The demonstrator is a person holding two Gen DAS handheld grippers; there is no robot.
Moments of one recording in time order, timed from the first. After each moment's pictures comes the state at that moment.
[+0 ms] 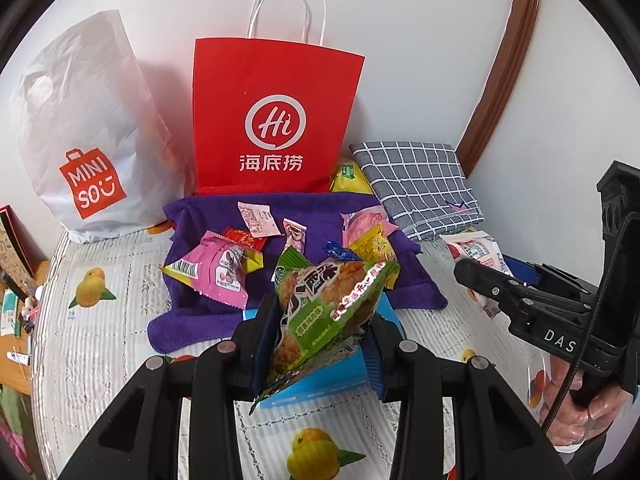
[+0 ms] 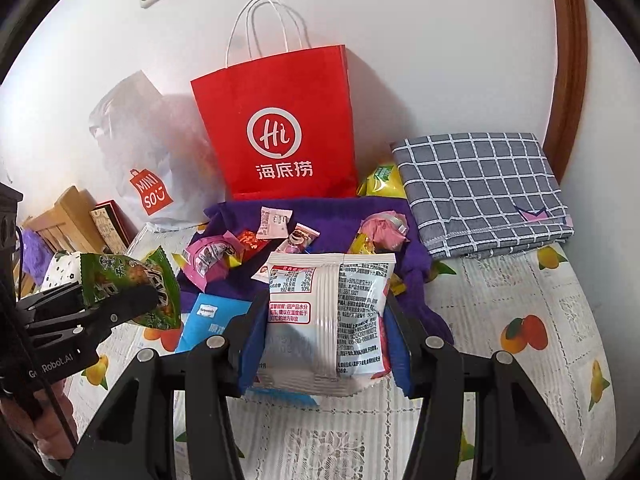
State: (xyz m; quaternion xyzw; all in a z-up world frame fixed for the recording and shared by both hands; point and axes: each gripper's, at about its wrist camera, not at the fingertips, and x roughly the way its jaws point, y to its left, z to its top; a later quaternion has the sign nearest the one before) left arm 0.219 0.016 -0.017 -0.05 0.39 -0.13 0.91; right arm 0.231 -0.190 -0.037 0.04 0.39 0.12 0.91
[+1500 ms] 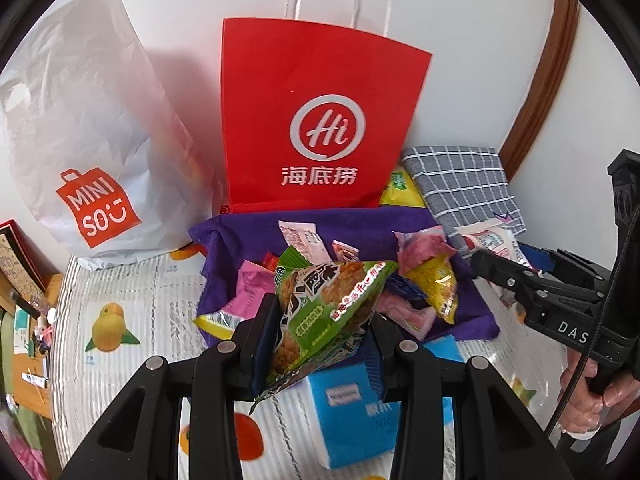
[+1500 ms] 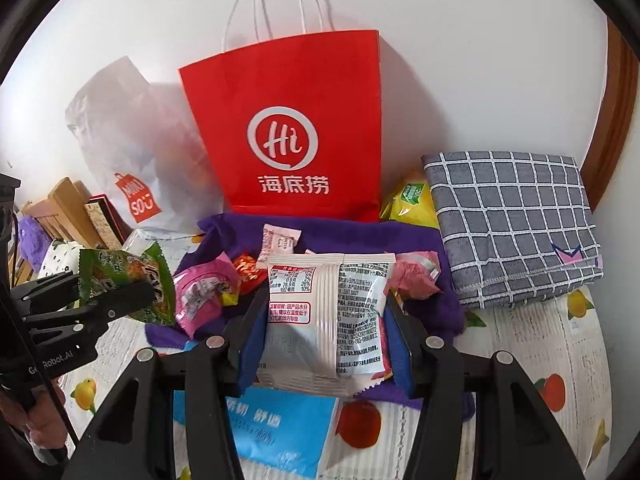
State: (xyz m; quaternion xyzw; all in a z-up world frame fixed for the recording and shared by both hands) left arm 0.301 0.045 -0.031 -0.03 0.41 -0.09 0.90; right arm 0.319 -0.161 -0.051 0.01 0.41 0.14 0.90
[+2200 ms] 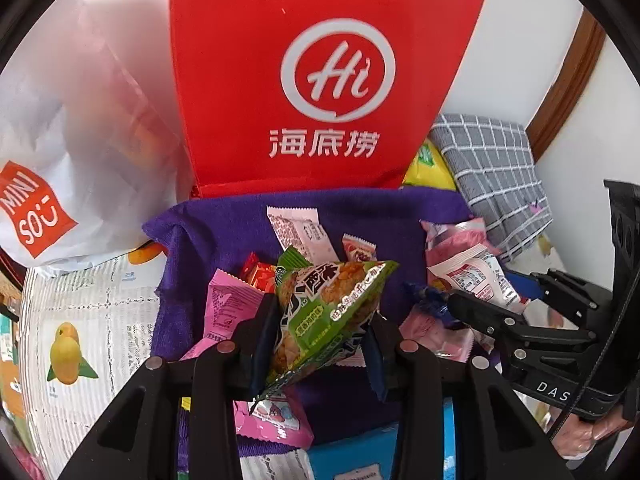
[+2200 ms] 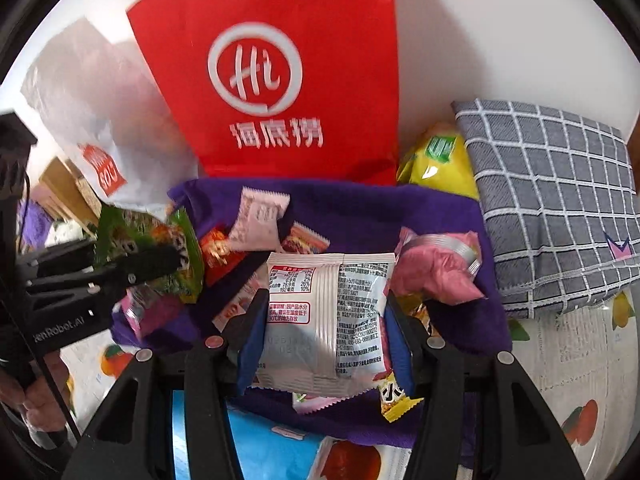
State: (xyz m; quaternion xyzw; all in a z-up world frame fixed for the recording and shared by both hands) left arm 0.375 0.026 -0.087 -0.03 0.47 -0.10 0.88; right arm 0.378 -0.151 -0.126 0.00 0.49 0.16 0.86
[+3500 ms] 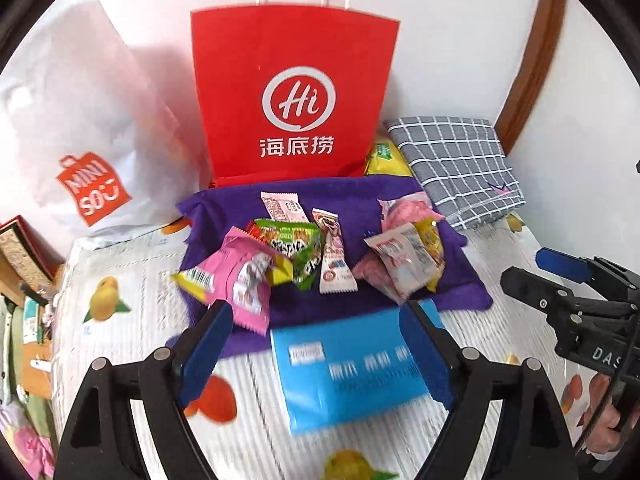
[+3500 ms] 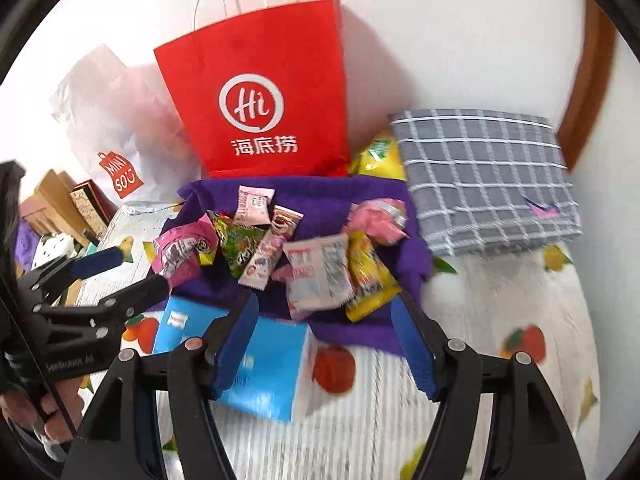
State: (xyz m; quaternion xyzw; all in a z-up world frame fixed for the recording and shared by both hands) left arm 0.260 0.007 -0.028 -0.01 0.44 -0.08 0.89; right arm 0.270 -0.186 -0.042 0.01 0.47 0.08 0.88
